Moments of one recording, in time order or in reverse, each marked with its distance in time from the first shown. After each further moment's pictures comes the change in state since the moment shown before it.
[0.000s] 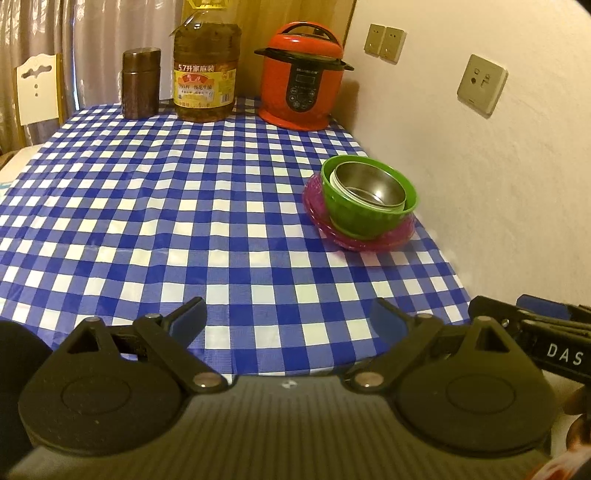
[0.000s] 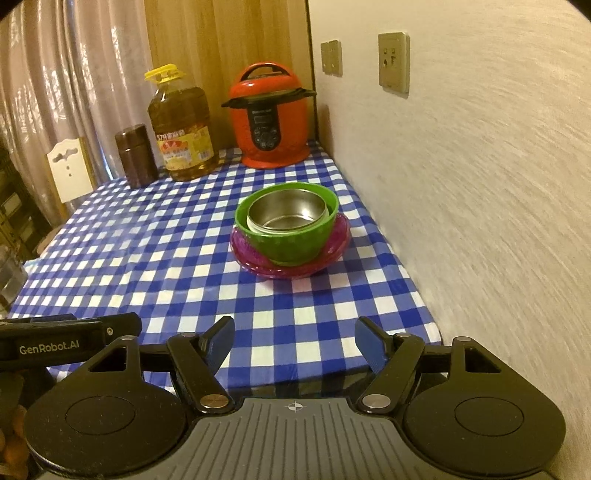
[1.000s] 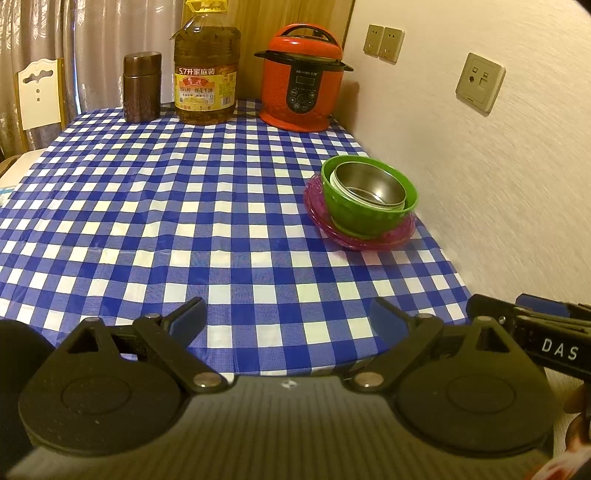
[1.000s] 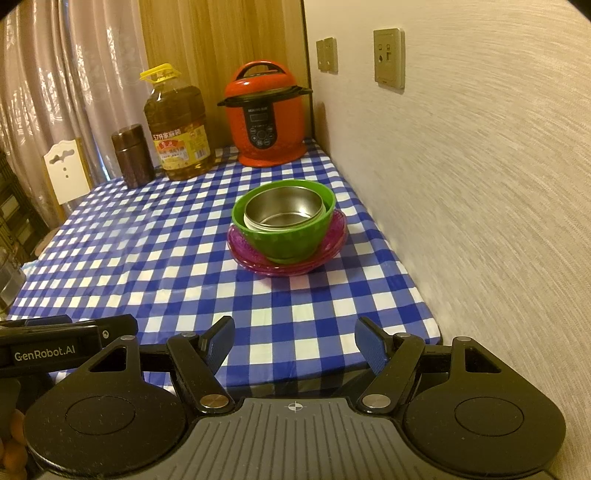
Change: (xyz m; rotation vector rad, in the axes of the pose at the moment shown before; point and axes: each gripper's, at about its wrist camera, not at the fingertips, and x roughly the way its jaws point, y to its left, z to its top) left arm -0.004 -0.001 -0.002 0.009 -0.005 0.006; right arm 0.002 -0.002 0.000 0.012 0.003 -0.008
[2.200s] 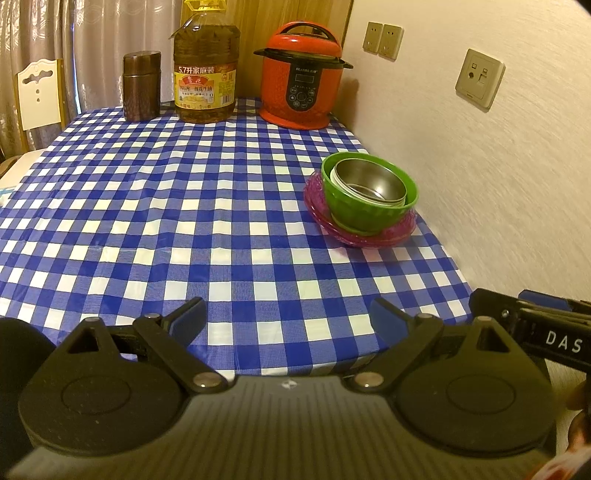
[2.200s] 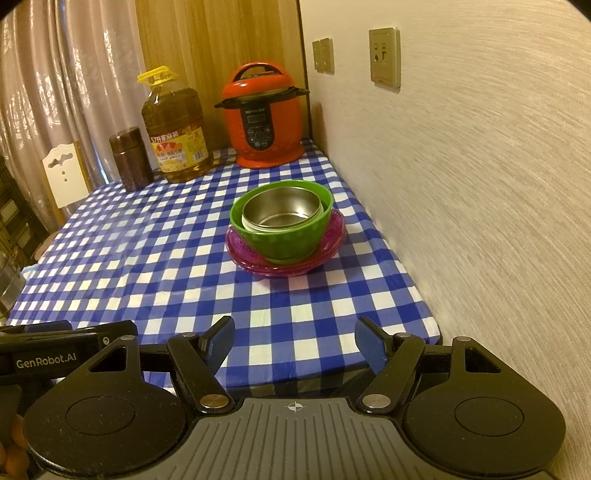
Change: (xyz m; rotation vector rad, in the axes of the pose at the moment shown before) left arm 0.001 0.002 -0.004 0.004 0.003 0.001; right arm 0.000 0.000 -0.002 0.006 -0.005 -0.001
